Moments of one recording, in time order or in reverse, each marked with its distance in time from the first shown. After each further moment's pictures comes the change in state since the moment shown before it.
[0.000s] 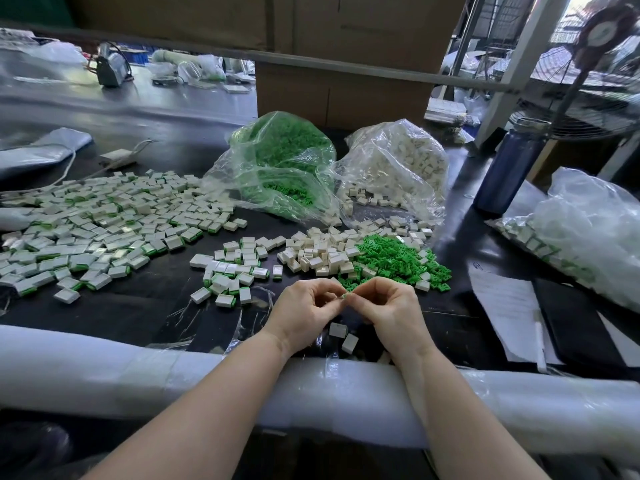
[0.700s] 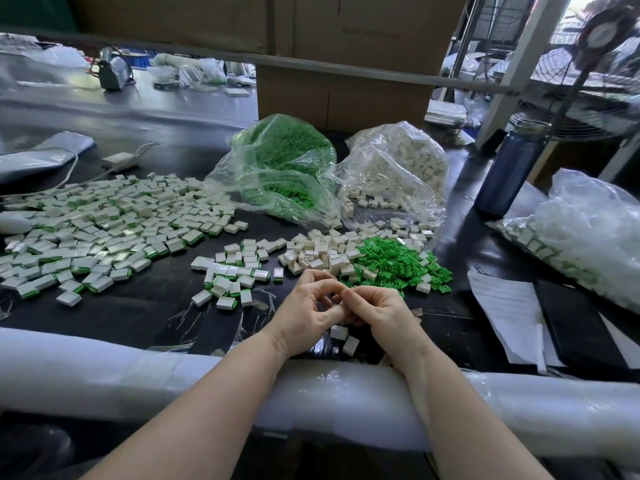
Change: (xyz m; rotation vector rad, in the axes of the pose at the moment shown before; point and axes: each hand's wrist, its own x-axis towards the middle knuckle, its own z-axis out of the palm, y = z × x) left_hand 0.000 0.002 -0.003 -0.090 -0.092 0.064; right_hand 0.002 0.002 0.002 0.108 -0.264 0.054
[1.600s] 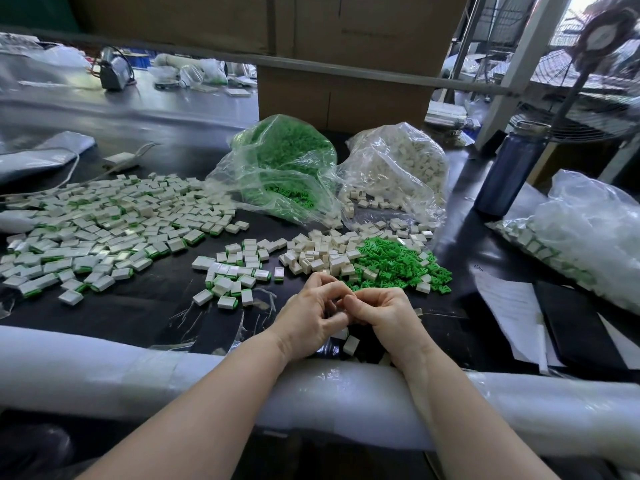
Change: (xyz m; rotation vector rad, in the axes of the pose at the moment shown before) left_hand 0.001 -0.005 0.001 0.225 -0.085 0.004; right_hand -0.003 -0.005 0.002 0.045 0.079 0.047
